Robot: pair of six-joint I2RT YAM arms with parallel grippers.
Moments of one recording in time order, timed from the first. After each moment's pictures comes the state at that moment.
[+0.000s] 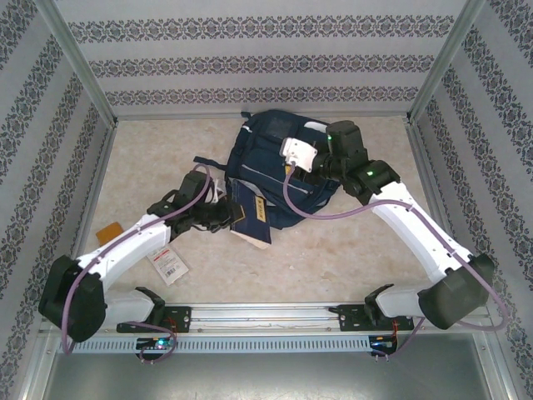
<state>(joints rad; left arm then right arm) -0.48 1.23 0.80 -0.36 0.46 -0.94 0.47 1.34 1.28 -0.55 -0.30 -0.82</state>
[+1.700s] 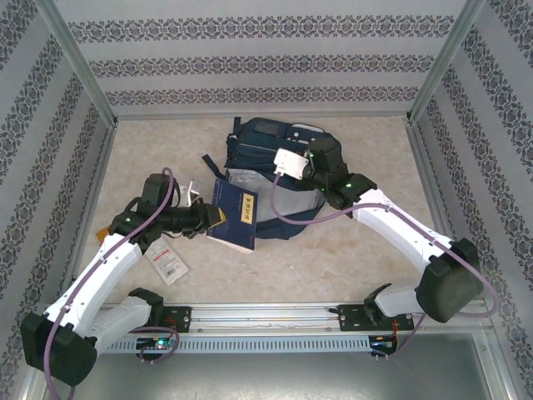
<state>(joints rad) -0.31 0.97 0.81 -0.59 0.68 -0.87 0.54 1.36 1.10 -0.28 0.04 -0.84</state>
